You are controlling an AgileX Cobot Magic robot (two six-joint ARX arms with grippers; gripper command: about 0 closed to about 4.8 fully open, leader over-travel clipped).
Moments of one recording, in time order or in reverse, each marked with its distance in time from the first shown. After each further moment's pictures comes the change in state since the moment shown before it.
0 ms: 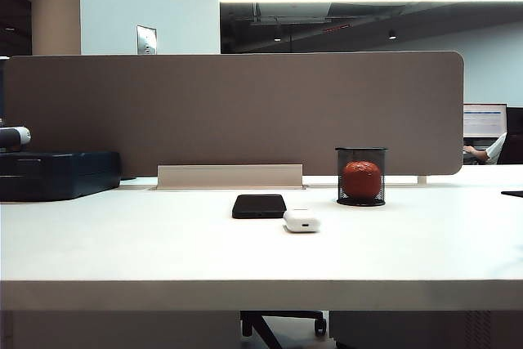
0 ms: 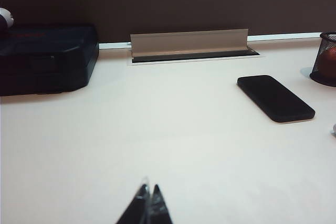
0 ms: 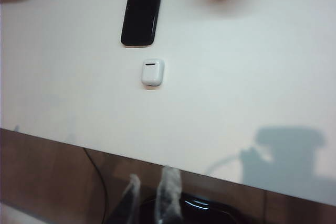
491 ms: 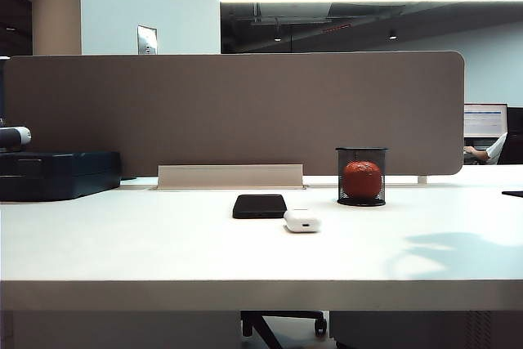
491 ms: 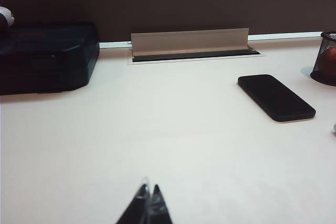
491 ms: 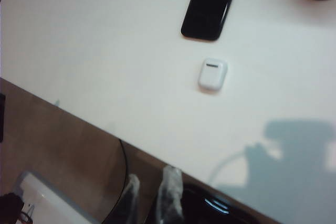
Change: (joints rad) left arm 0.000 0.000 0.000 -0.003 0.000 0.000; right arm 0.255 0.128 0.000 0.159 -0.008 0.071
